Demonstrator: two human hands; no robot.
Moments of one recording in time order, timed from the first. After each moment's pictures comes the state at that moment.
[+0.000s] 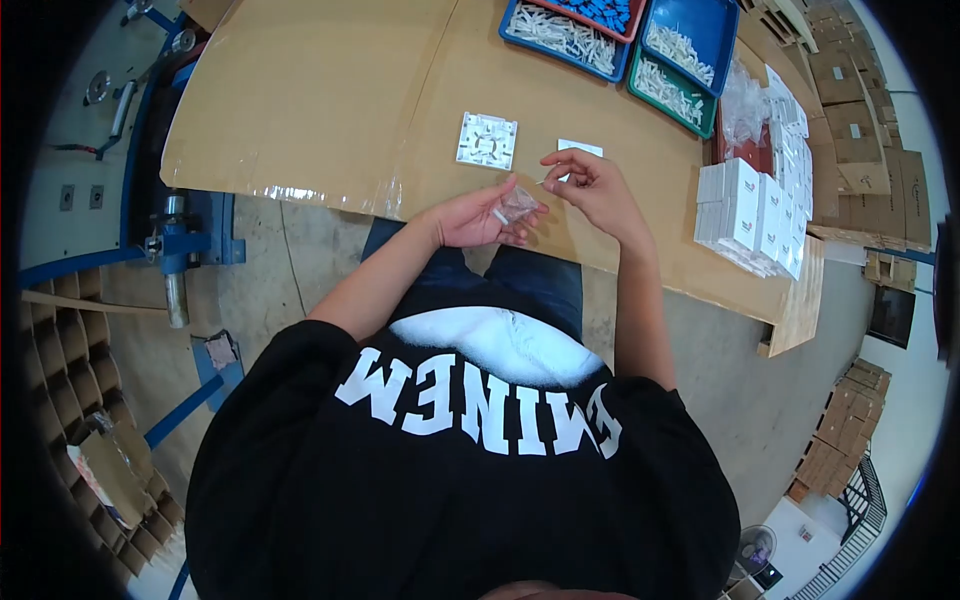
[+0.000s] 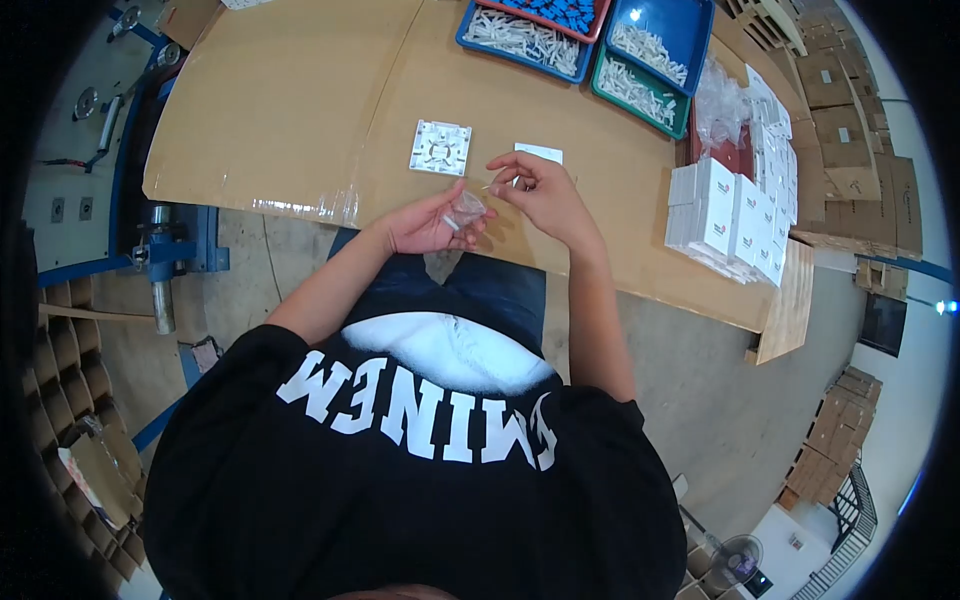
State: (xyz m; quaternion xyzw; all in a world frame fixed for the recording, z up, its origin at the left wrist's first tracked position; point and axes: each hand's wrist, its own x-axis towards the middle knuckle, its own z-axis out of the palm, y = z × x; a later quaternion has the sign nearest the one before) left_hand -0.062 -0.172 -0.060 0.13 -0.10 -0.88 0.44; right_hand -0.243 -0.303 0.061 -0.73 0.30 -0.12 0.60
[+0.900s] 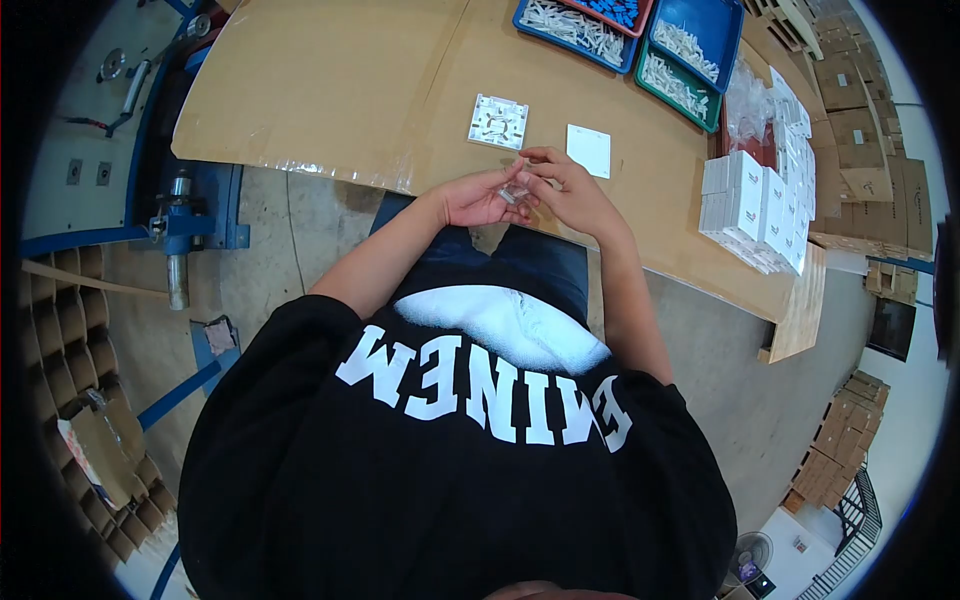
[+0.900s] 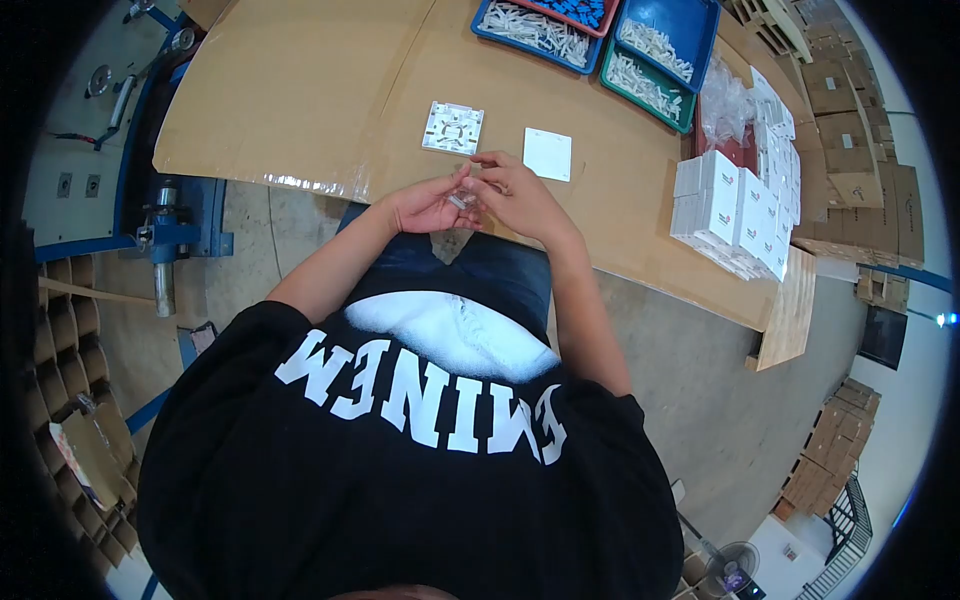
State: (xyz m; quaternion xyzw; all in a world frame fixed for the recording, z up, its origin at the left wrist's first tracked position) left_hand -0.060 -0.162 -0.076 0.10 -0.15 -0.86 0.47; right_hand -0.233 -0.263 0.038 -0.83 0.22 -0.07 0.50
